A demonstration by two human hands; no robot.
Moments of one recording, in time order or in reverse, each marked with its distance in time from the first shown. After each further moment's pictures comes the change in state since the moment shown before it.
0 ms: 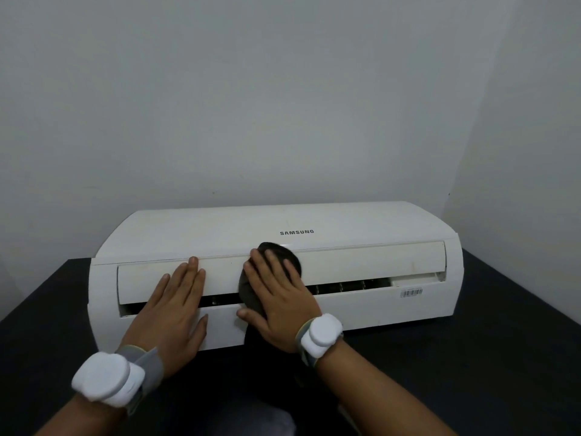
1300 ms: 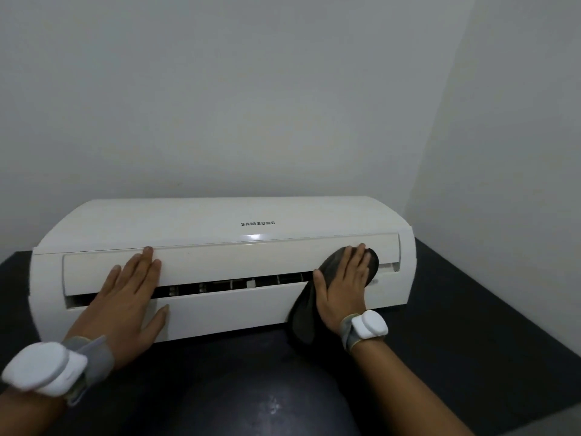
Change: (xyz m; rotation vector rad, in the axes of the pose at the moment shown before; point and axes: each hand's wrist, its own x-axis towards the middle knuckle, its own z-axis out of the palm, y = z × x) left_hand 0.001 0.000 0.008 -0.091 -0.033 -0.081; right_hand -0.081 0.117 -0.006 0.201 0.039 0.769
